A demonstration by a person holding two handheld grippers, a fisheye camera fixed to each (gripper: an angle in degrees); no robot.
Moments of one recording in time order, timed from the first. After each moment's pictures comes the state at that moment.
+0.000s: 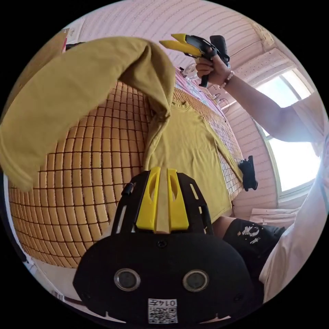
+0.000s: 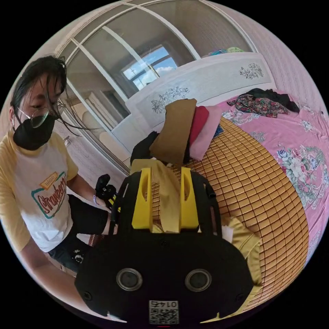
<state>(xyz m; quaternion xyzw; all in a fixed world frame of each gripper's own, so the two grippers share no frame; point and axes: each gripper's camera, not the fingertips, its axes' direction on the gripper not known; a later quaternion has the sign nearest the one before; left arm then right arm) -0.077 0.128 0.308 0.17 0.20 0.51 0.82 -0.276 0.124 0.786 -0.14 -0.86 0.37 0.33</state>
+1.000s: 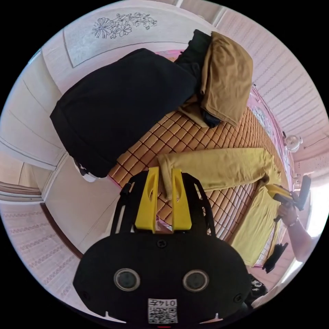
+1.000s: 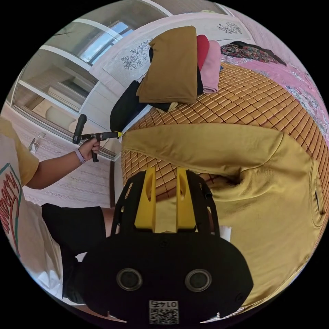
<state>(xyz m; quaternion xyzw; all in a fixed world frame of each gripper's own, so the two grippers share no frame) -0.332 0.030 0.283 0.28 0.07 0.13 0.95 -0.393 0.021 0.590 -0.31 -0.84 0.29 0.34</state>
